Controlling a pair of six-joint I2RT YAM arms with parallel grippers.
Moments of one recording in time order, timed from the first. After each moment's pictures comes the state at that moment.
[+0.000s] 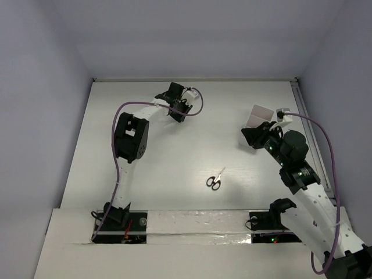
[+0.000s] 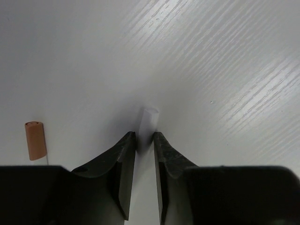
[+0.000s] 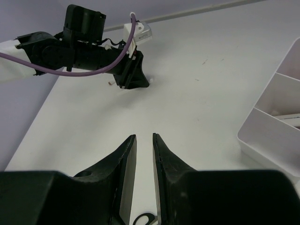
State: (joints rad) left arm -0.43 2.26 1.77 -0.47 0.18 0.31; right arm 0.32 0.68 0.63 -0.05 -0.17 0.47
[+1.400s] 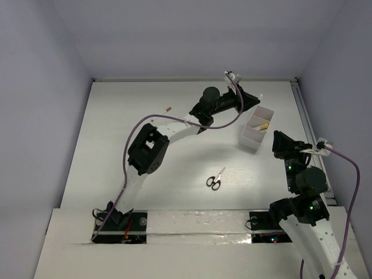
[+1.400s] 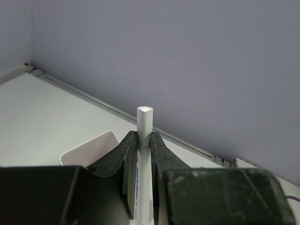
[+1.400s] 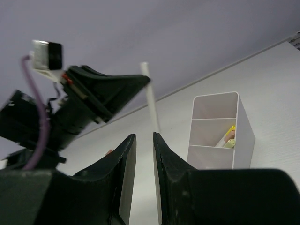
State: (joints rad) left arm -0.80 2.19 1.75 0.69 0.47 -0.51; right arm 0.32 0.19 0.44 -0.03 0.33 0.53
